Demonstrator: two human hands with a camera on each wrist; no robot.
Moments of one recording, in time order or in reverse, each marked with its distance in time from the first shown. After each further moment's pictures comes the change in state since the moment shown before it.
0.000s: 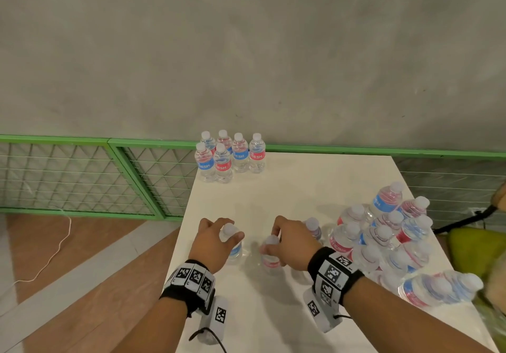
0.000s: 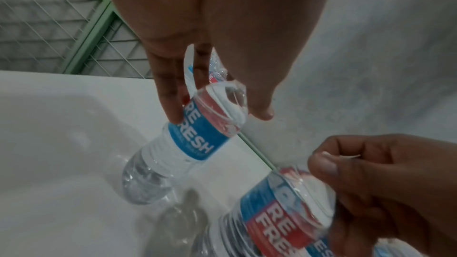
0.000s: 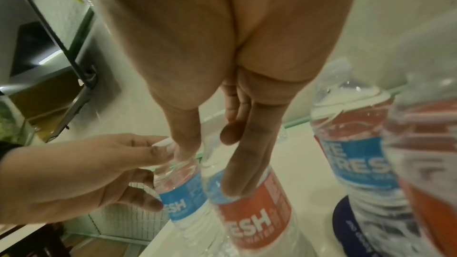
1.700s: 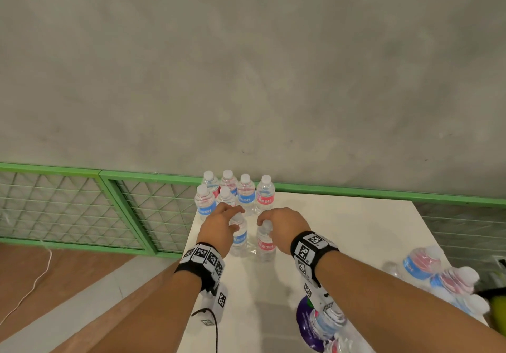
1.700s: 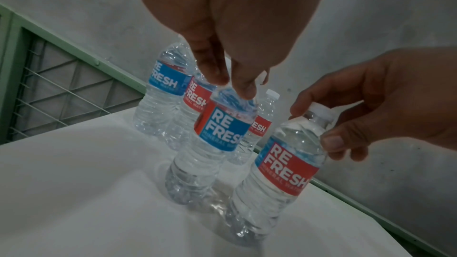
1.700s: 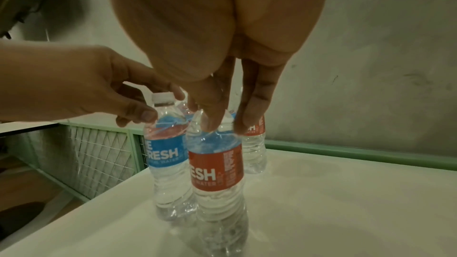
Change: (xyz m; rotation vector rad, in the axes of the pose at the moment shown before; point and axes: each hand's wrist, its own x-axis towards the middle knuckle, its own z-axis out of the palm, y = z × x) left_hand 0.181 0.030 -0.022 0.172 0.082 0.320; right_hand 0.177 -0.043 -0.054 -0.430 0.073 -0.170
